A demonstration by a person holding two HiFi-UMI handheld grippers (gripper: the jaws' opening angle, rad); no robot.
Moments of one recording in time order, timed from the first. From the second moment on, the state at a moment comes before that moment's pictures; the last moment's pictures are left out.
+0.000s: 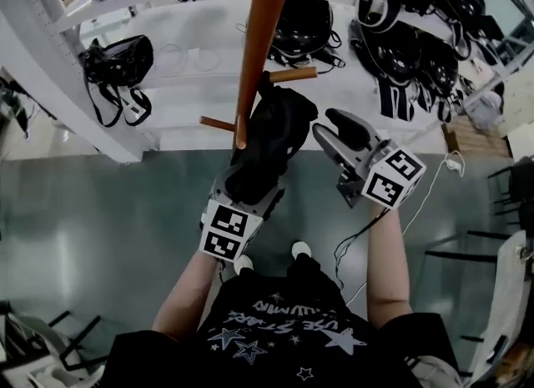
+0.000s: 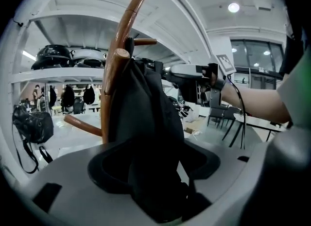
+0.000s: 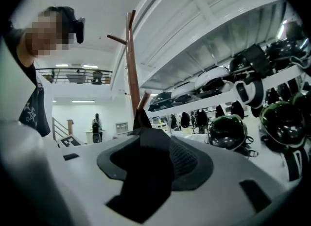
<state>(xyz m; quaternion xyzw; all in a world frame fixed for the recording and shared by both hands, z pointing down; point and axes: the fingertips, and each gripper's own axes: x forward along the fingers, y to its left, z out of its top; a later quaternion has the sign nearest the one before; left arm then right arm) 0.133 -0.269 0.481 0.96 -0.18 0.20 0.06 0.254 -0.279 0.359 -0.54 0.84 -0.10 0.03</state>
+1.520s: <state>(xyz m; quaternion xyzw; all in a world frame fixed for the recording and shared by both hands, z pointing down) -0.023 -0.099 0.489 0.95 -0.26 0.18 0.07 0.183 0.043 0.482 -0.75 0.65 -0.15 0.00</state>
